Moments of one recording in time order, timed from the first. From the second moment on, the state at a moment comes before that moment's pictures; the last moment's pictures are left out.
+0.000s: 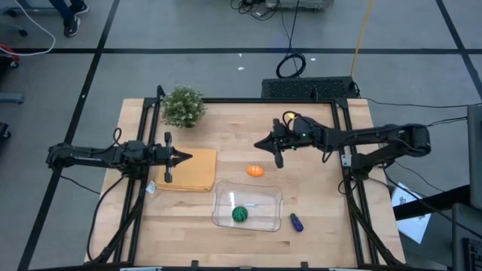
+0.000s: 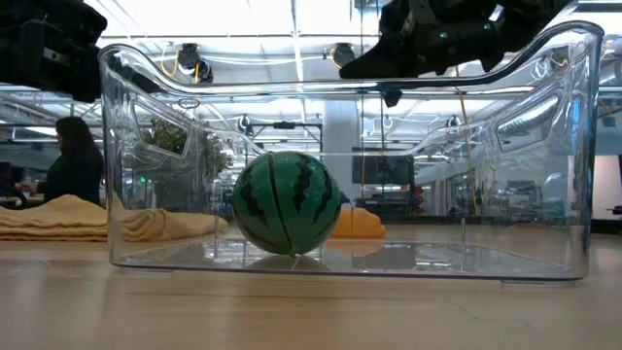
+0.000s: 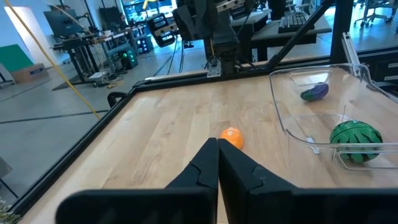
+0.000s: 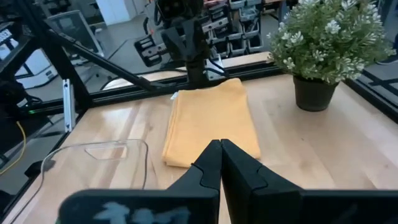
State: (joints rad) left arm -0.04 0.26 0.12 0.03 -0.11 0.16; right arm -0.20 1.32 0.70 0.37 -0.24 0.14
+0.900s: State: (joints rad) left arm -0.04 0.26 0.12 0.03 -0.11 0.16; right arm -0.20 1.48 1.12 -0.19 -0.24 0.07
